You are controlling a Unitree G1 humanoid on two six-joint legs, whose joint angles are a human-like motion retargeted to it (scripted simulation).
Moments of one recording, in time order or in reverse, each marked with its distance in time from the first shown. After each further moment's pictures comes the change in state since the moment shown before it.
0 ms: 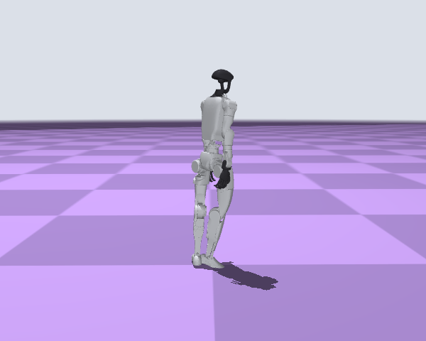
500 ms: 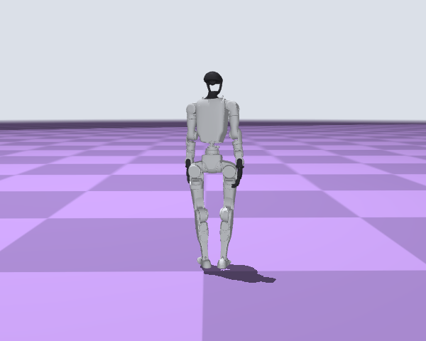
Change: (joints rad) left arm -0.004 0.066 0.024 0.077 0.033 0.029 0.026; right arm 0.006 -0.004 0.086 0.026 -0.008 -0.022 0.004; waist -0.084 -0.004 0.036; left_leg -0.139 -0.030 -0.521 0.048 0.007 0.110; right_leg -0.154 0.121 0.877 0.156 -0.135 0.022
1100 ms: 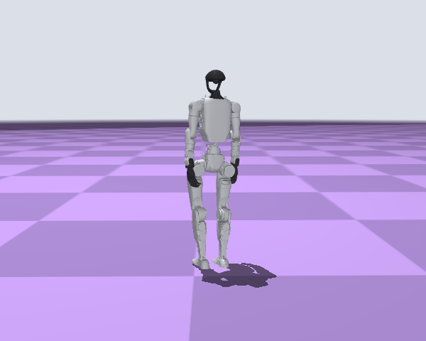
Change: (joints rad) left arm 0.187 -0.005 0.063 0.080 -0.014 0.019 0.019; right arm -0.062 0.031 -0.029 -0.144 0.029 0.008 0.015; waist 0.202 -0.055 -0.060; left_leg 0.053 -0.140 -0.457 0.039 0.078 0.002; right_leg 0.174 -0.065 0.030 -0.170 0.023 0.058
